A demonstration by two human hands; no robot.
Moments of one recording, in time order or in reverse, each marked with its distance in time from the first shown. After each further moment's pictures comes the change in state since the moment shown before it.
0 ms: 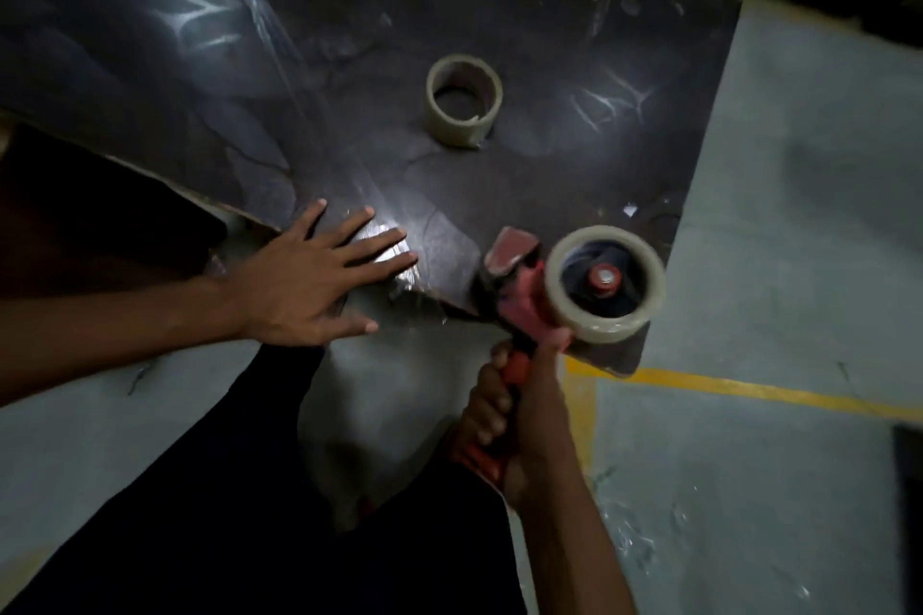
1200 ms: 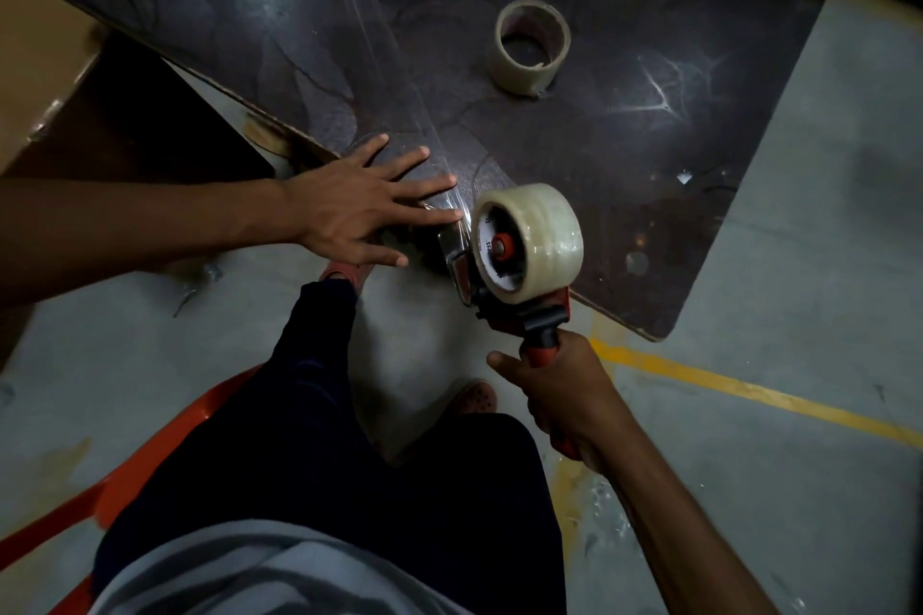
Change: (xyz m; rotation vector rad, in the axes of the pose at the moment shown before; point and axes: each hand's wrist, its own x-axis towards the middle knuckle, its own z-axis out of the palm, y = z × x) left_hand -0.003 -0.008 0.001 0.048 -0.063 0.102; right_hand -0.025 -0.012 -0.029 -1.115 -0.046 -0.050
